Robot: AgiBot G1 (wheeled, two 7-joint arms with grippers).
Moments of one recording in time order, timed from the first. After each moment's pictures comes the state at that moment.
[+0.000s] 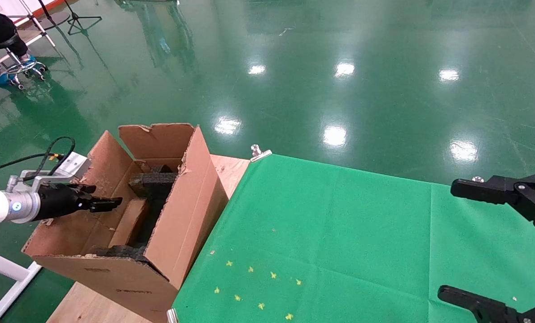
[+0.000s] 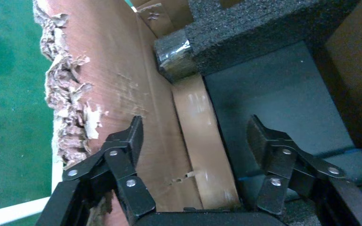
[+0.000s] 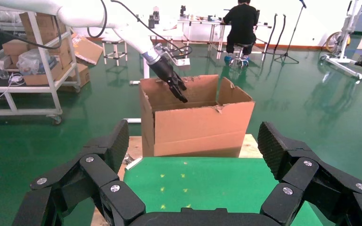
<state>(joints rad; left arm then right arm) -1.49 0.62 0.45 -0.14 1.65 0.87 -0.14 1.08 -0.60 -0.30 1.28 -0.72 -1.49 0.18</state>
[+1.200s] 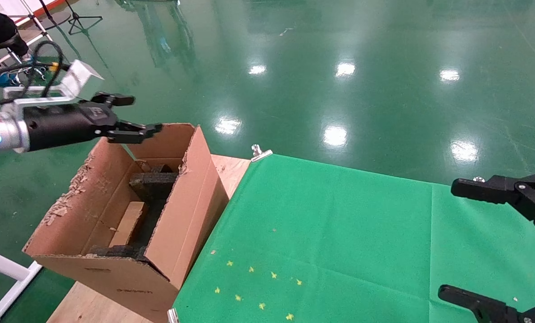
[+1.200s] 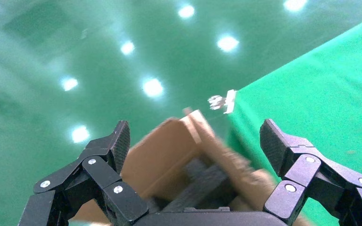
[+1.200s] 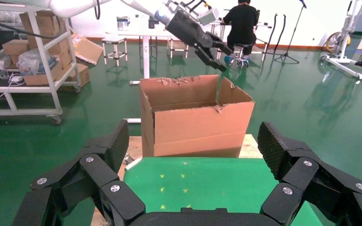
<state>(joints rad) -1.47 0.52 0.38 -0.64 1.39 1.17 -0.16 1.08 -0.60 -0.30 1.27 -0.72 -1.49 0.17</state>
